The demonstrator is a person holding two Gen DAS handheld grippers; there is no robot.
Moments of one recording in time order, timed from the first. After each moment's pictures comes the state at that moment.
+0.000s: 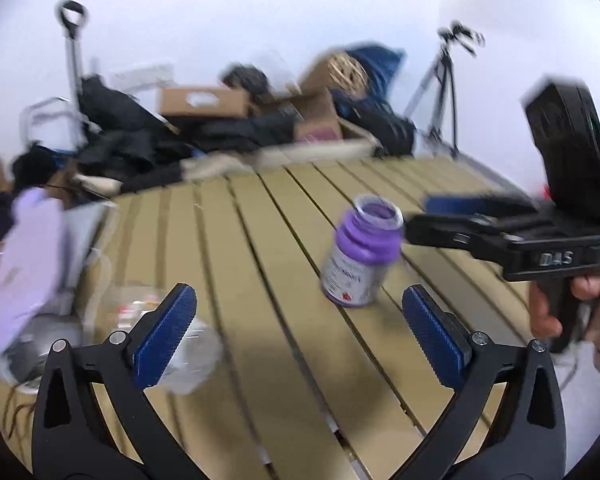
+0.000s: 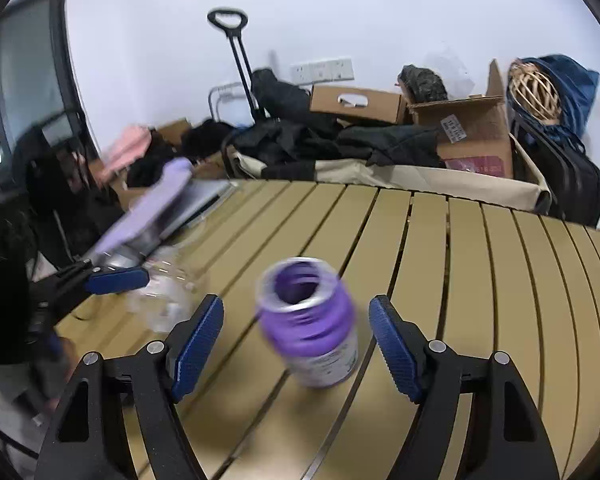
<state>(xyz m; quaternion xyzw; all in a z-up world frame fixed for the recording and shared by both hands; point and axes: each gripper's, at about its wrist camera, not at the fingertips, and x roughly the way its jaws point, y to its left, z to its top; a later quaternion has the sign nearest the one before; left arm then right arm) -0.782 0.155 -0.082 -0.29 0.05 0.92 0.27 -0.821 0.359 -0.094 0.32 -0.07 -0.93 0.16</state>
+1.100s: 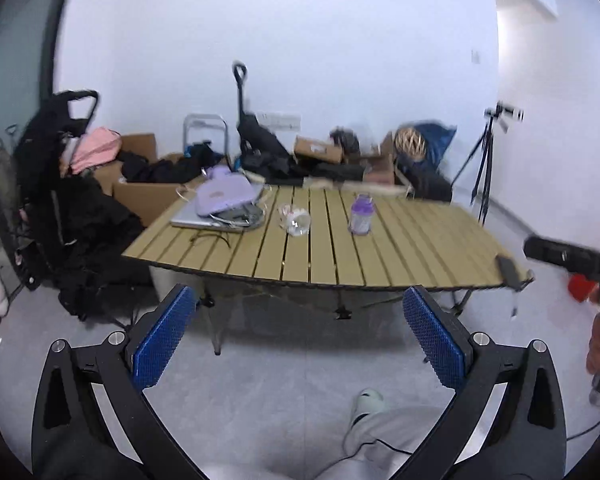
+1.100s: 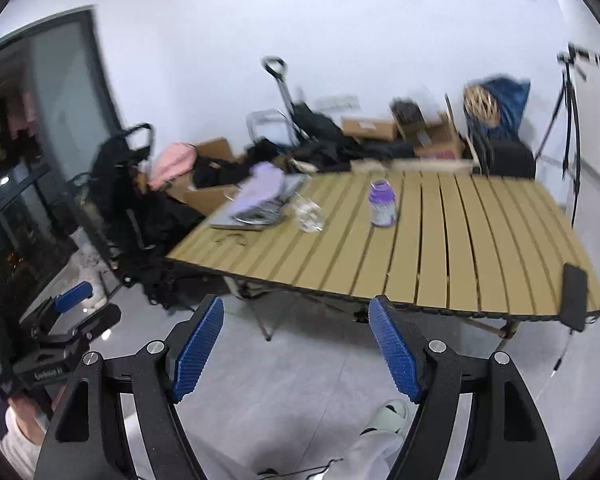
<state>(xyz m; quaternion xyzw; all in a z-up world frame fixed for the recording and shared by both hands) -0.329 0.023 0.047 -0.22 -0.02 0.97 0.08 -0.376 0.298 0.050 0.28 -0.07 -0.94 0.16</state>
